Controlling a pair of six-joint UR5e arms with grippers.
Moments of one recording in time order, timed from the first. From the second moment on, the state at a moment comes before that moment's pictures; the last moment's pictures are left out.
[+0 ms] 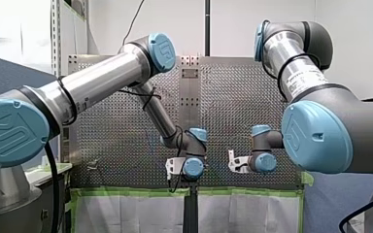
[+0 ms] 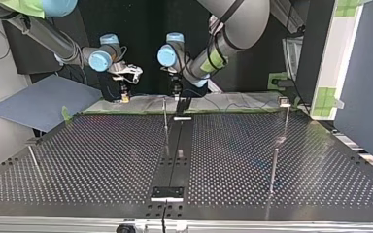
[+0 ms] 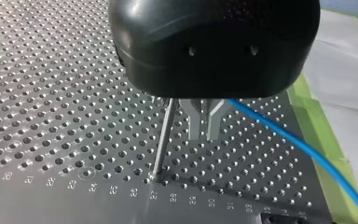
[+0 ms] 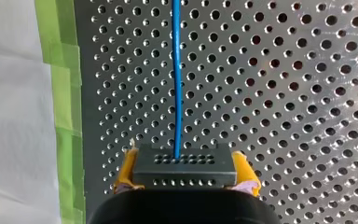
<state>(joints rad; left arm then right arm) -0.70 -2.59 -1.42 -2.47 -2.21 -1.74 1.87 -0.68 1.71 -0.76 1.41 1.50</state>
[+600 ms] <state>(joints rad) -0.65 -2.59 -1.40 -2.49 -2.11 -1.74 1.87 -0.68 1.68 -0.73 1.41 1.52</state>
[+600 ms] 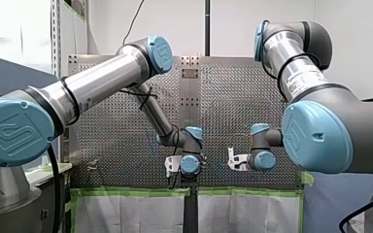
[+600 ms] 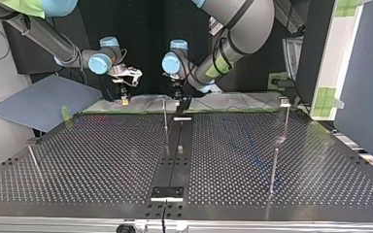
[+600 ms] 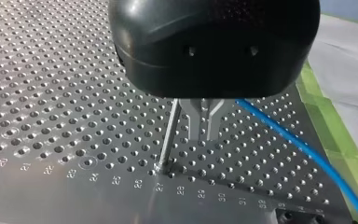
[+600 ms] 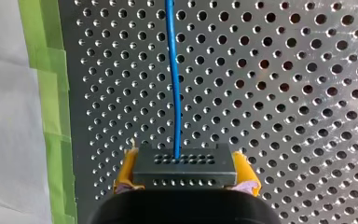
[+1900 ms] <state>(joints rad) -0.60 -2.59 -1.34 -2.58 -2.01 -1.74 1.85 -0.68 1.63 -0.72 1.41 1.53</state>
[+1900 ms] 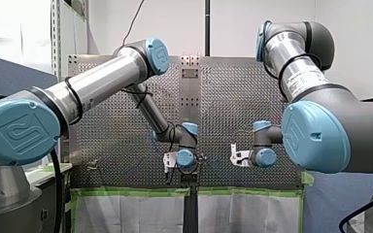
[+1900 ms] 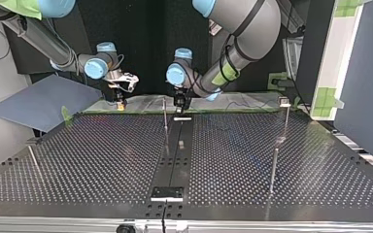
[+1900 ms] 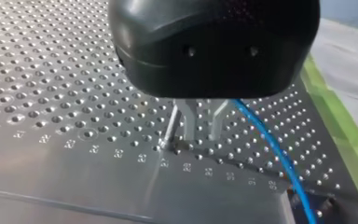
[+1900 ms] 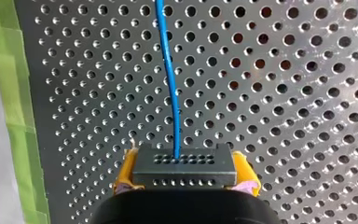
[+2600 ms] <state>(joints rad) -0.61 -2.59 -1.35 -2.68 -1.87 -1.74 1.85 -0.68 1.63 -0.72 1.40 1.53</state>
